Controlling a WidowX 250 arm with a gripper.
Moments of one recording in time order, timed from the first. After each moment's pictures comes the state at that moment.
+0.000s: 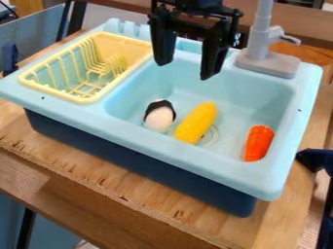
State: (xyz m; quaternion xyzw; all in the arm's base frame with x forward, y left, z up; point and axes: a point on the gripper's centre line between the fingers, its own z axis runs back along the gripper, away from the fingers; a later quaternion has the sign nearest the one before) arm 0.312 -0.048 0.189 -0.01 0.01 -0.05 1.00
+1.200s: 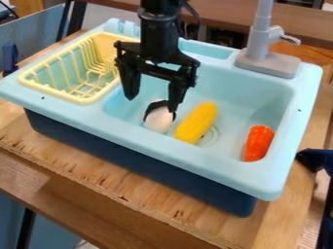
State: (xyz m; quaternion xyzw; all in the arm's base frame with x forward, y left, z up) arm 0.318 -0.001 0.132 0.04 -0.04 0.07 1.00
